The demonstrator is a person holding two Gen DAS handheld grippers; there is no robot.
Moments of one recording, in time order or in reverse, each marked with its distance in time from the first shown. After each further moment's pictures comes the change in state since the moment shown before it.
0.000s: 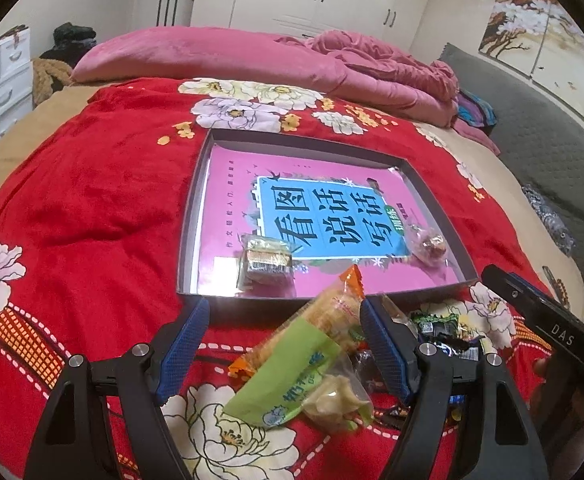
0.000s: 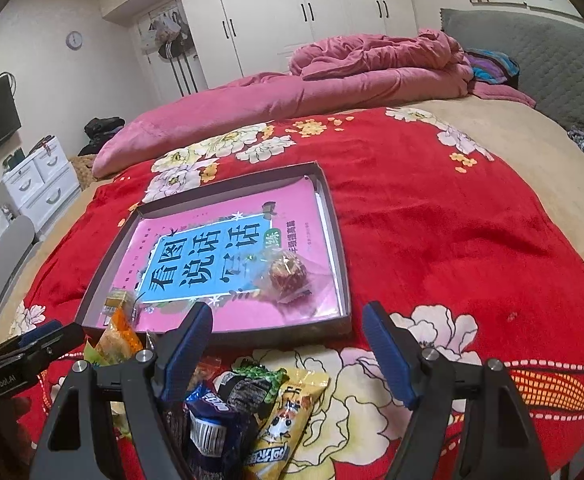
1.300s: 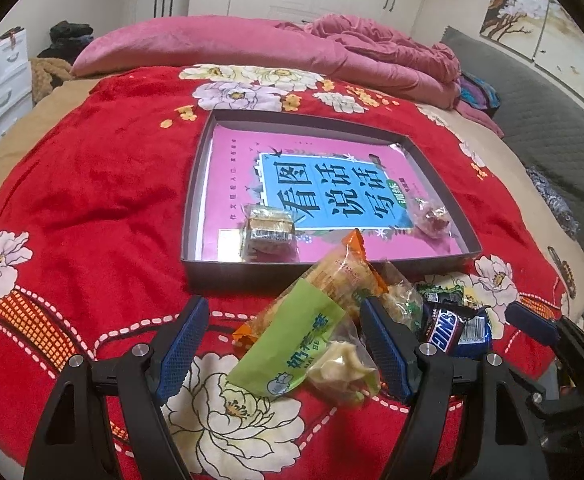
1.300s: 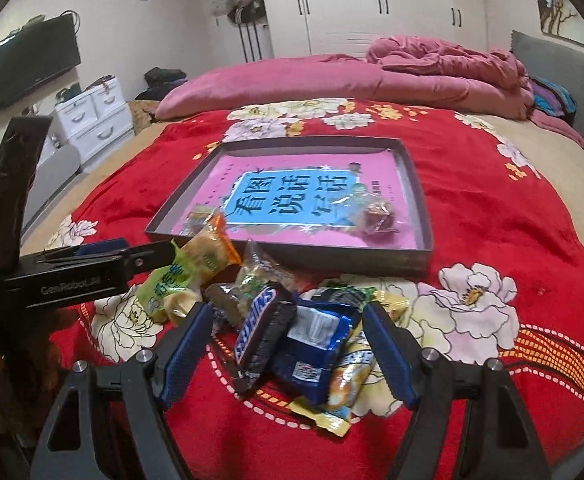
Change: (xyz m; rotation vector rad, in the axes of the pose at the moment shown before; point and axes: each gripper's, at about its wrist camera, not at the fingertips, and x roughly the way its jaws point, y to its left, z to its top) left arm 0.000 -0.003 -0.013 0.028 0.056 0.027; right arm -0.036 0.065 -0.050 -0.233 0.077 0.131
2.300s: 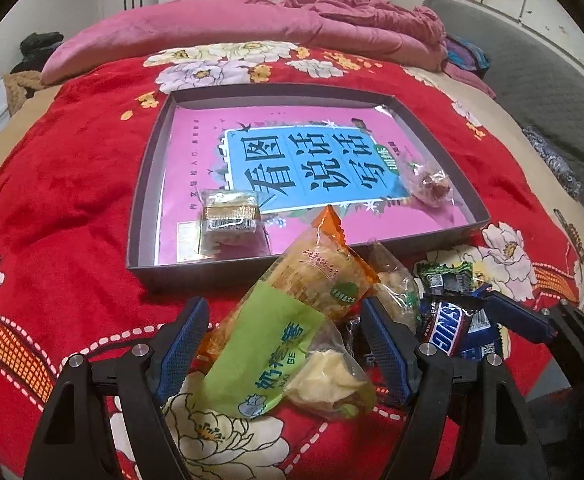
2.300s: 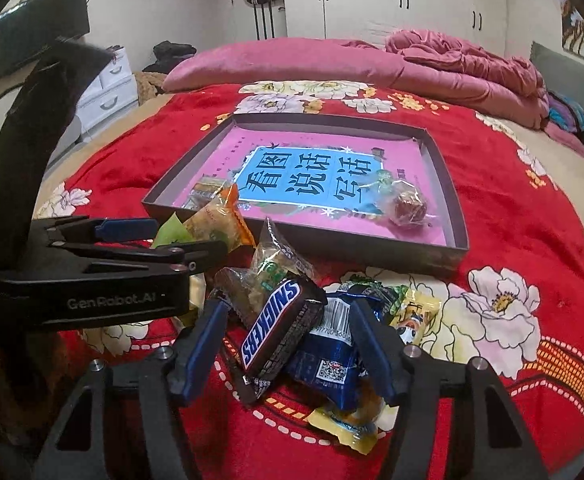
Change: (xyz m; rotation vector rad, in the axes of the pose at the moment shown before) left arm 0.035 -0.022 0.004 0.101 0.093 0.003; right arm 0.031 0.023 -0.003 -0.094 0.054 -0.042
